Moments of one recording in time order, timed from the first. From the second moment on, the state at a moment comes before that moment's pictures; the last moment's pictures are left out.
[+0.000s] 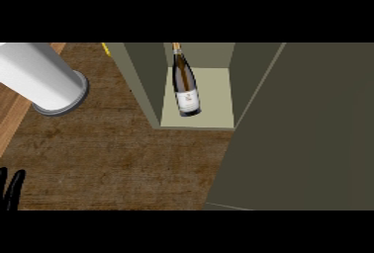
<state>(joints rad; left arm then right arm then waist) 0.55 0.77 -0.37 -2.25 0.81 0.42 -0.66 0.09 -0.05 0.50 -2.40 -0.21 0.37 0.64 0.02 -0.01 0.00</state>
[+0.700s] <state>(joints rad) 0.76 0.83 -0.05 -2.23 0.97 0.12 -0.68 -0.41 0.00 0.76 -2.18 0.10 -0.06 0.71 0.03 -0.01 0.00</state>
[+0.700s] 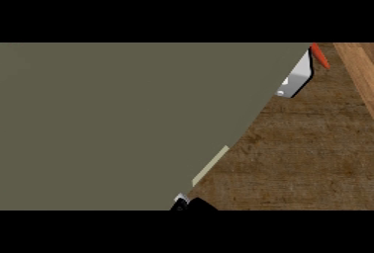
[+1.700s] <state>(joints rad) 0.79 0.78 0.12 -2.25 1.01 -0.04 -0.50 -0.92 -0.01 0.40 -1.49 0.00 -0.11 0.45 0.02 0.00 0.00</state>
